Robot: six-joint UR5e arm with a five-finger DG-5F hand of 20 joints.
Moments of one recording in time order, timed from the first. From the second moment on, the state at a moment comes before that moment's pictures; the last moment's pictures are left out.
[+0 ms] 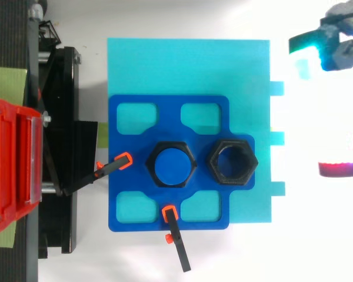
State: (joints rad) arm 0.37 -1.78 -1.78 -2.68 -0.80 -1.42
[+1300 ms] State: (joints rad) arm 0.55 -1.96 -1.66 -2.43 -0.43 -1.60
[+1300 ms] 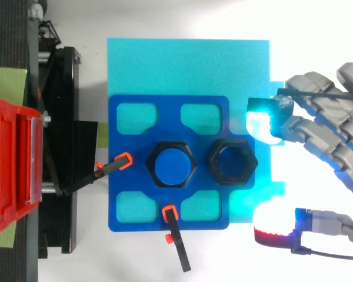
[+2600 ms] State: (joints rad) arm 0.55 -2.03 -1.63 -2.35 -0.38 -1.73
